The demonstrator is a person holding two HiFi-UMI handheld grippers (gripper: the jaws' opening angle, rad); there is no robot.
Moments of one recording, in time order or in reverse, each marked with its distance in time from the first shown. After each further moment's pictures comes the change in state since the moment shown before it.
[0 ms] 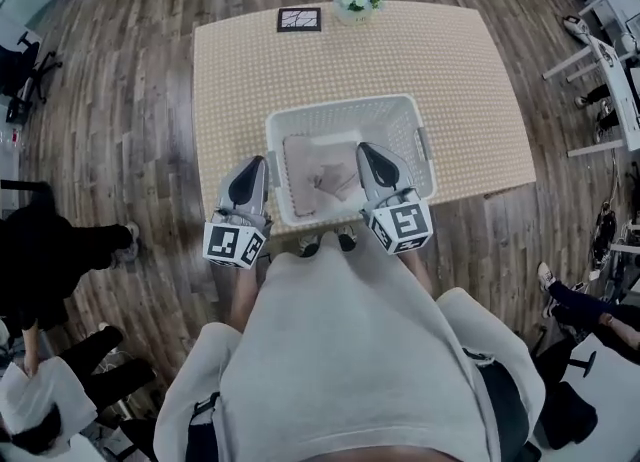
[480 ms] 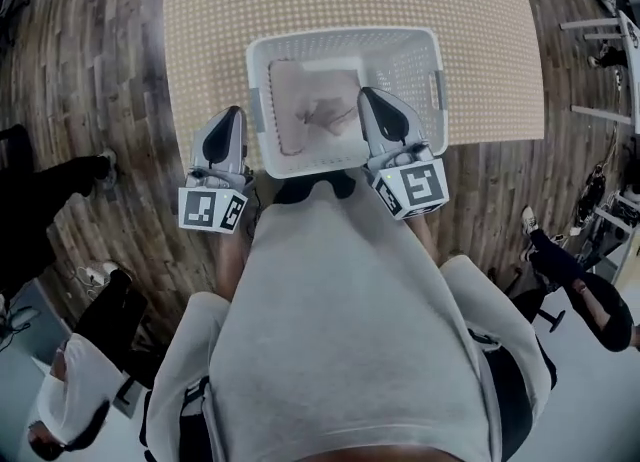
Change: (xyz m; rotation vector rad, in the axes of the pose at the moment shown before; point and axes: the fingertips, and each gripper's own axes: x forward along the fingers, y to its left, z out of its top) left arm -0.005 0.015 -0.038 -0.075 0.117 0.086; right arm 0.011 -0.007 -0.021 0.071 0.129 0.056
